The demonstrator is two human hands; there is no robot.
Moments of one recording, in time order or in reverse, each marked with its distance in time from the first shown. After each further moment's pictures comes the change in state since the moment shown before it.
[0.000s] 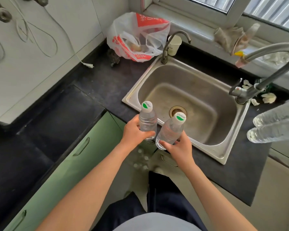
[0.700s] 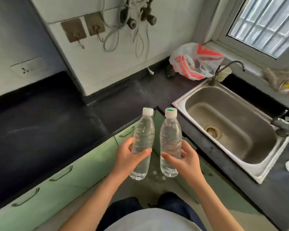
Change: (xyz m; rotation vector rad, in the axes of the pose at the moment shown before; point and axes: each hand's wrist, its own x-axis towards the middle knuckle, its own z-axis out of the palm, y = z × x) left_hand -0.243 -0.035 -0.138 -0.140 0.411 -0.110; right_hand -0.168 -0.079 0.081 0.056 -0.418 -0.196
